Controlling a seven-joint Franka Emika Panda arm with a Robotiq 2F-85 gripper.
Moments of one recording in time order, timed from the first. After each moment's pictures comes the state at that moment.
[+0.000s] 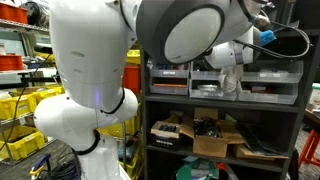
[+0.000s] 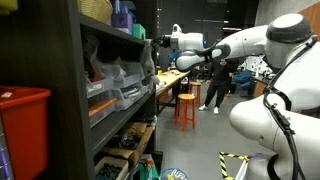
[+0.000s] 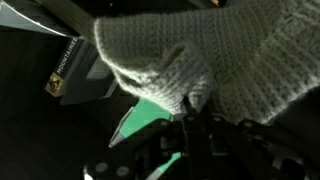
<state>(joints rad) -1.77 0.76 1.61 -2.02 -1.06 3.46 -0.34</state>
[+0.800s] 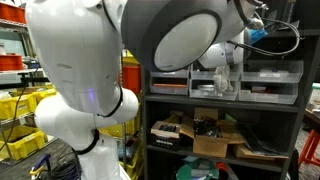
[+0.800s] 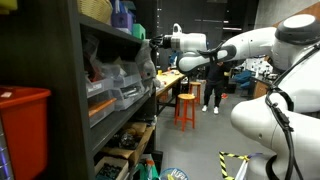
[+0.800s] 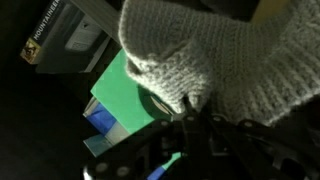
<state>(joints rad) -1.87 0.82 1.73 -2.14 -1.07 3.46 -0.47</state>
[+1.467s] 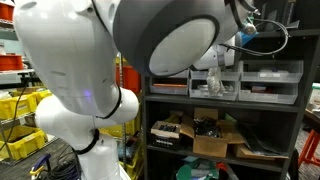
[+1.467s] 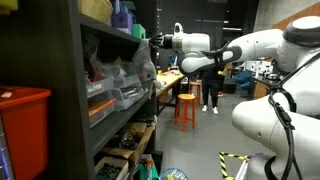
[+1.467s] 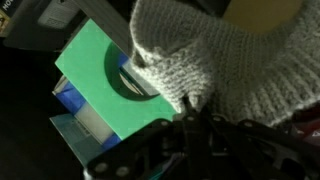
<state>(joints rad) -1.91 0.85 1.79 -2.23 -1.07 3.46 -0.59</state>
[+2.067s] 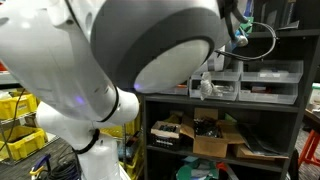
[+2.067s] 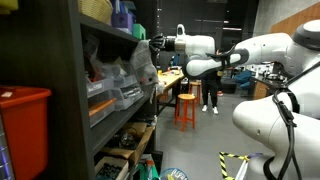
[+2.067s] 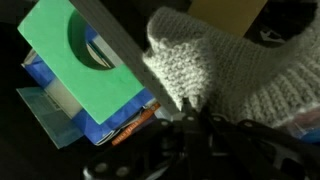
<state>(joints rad) -1.98 0.92 1.85 -2.37 -1.07 3.46 -0.71</state>
